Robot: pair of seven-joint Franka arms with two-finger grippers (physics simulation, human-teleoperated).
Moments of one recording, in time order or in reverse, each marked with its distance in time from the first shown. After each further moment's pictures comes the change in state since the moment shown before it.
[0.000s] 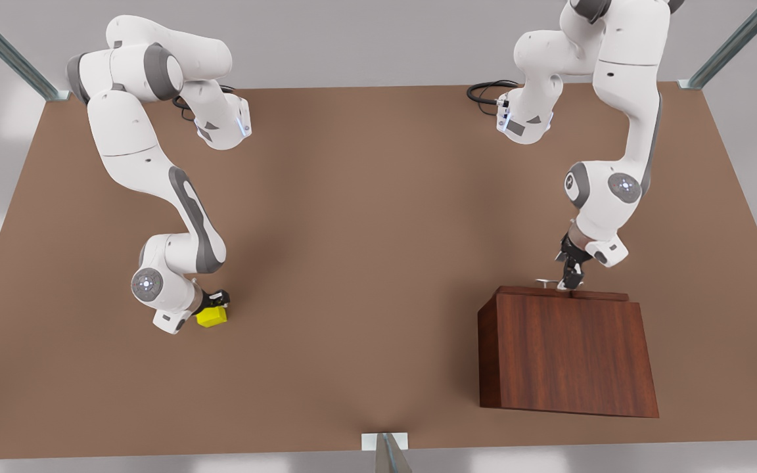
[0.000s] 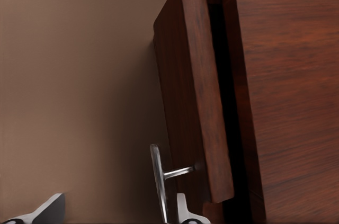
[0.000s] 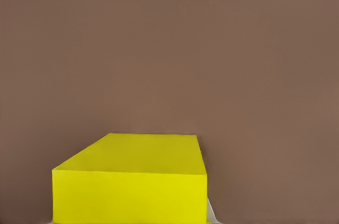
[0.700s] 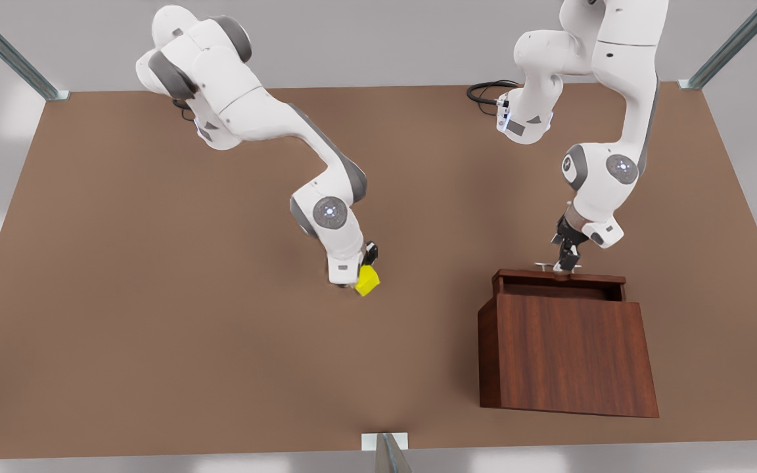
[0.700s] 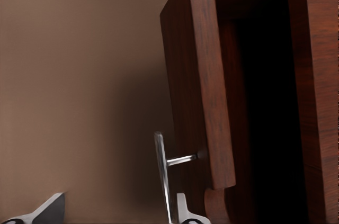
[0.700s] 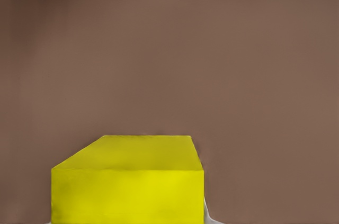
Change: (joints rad) left arm -0.014 -0.121 0.003 -0.140 -0.032 -0.006 -0.002; right arm 0.652 0.038 0.003 0.372 -0.002 -0.099 0.222
